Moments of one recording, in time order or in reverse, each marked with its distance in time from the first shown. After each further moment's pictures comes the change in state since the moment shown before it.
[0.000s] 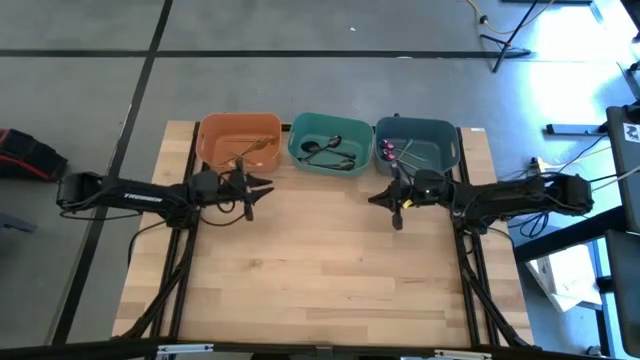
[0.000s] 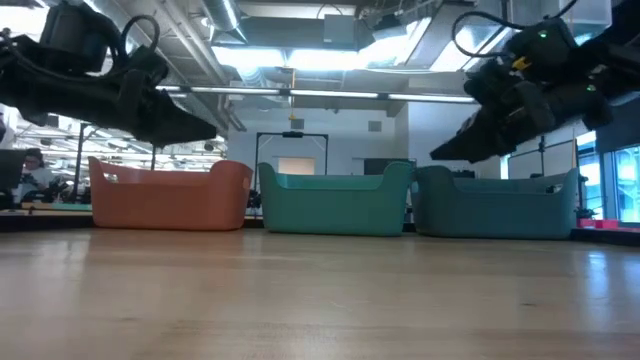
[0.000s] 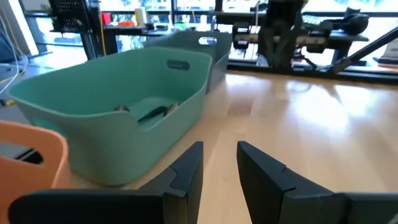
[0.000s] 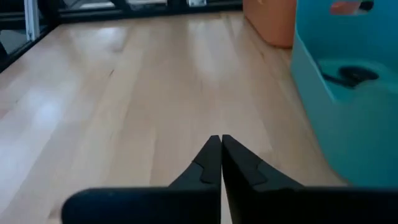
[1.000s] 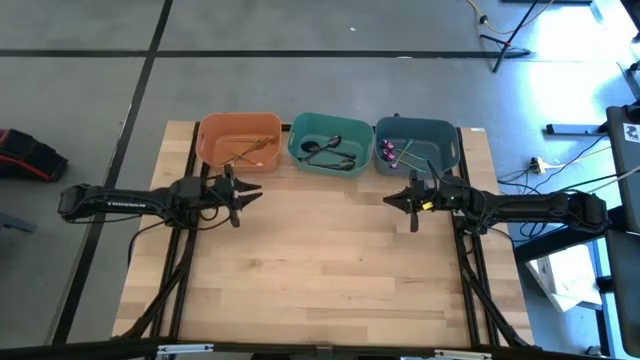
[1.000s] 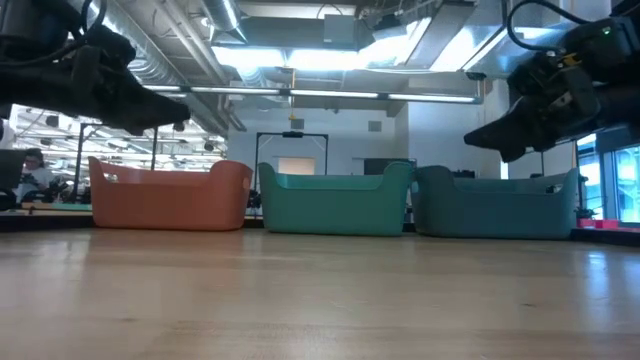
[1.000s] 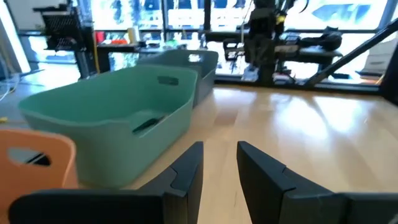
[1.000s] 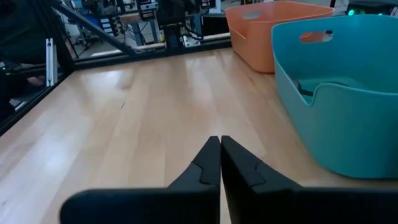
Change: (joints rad) left arm -0.119 -0.486 -0.042 -0.375 -0.077 0.001; right arm 0.001 -0.394 -0.192 -0.032 0.025 0.110
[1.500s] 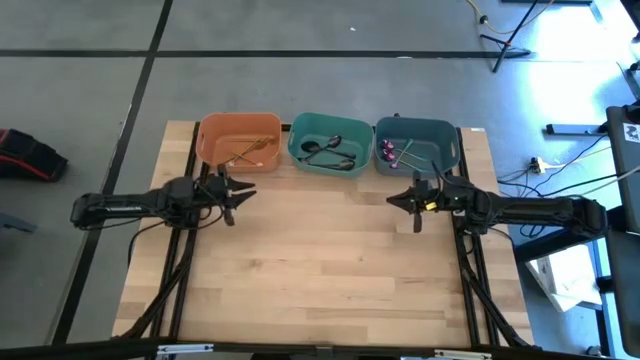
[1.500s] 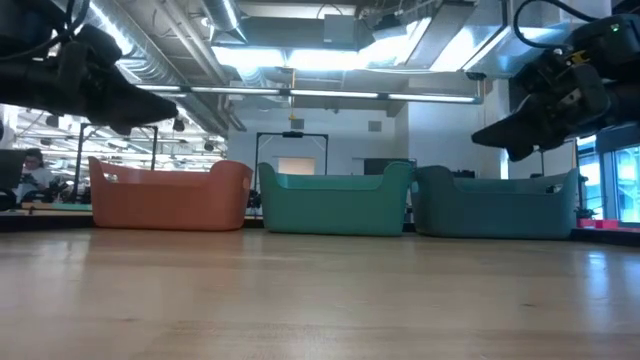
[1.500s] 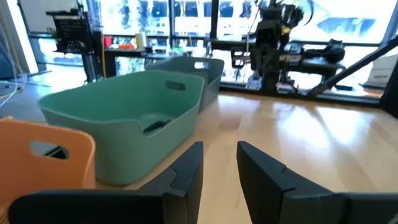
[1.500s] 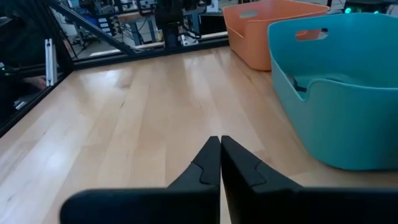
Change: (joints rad) left arm 0.000 -0.273 0.000 -0.252 -0.026 -0.027; right arm 0.000 -0.126 0.000 -0.133 0.009 0.008
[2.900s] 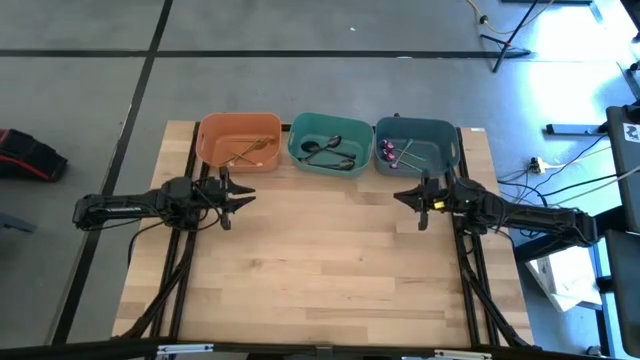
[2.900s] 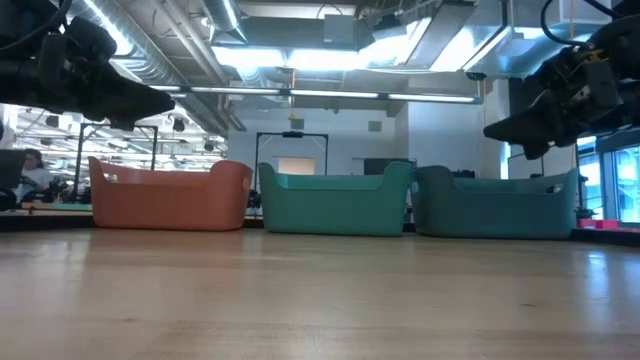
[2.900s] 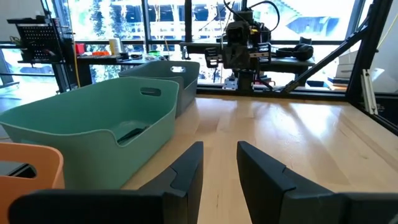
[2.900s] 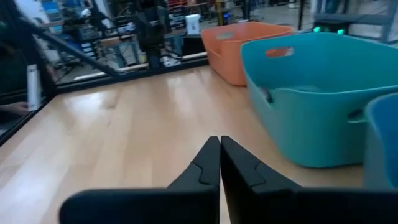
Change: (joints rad) left arm -0.002 -0.035 0.000 -0.018 0.108 0.035; right arm 0.001 -0.307 -0.044 -0.191 0.088 0.038
